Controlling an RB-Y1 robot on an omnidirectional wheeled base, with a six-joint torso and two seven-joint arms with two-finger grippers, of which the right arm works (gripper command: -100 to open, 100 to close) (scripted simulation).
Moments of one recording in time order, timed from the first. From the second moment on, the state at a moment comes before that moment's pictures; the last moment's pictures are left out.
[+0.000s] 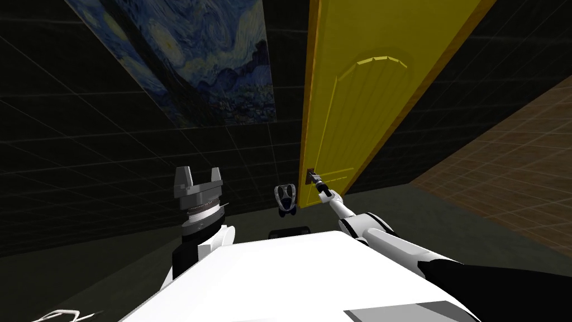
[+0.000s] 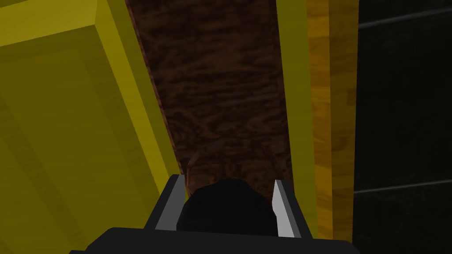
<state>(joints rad) -0.39 -0.32 0.01 -0.65 0.03 -0.56 0.99</state>
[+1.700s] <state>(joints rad) -0.39 -0.32 0.01 -0.65 -0.06 -0.55 0.58</state>
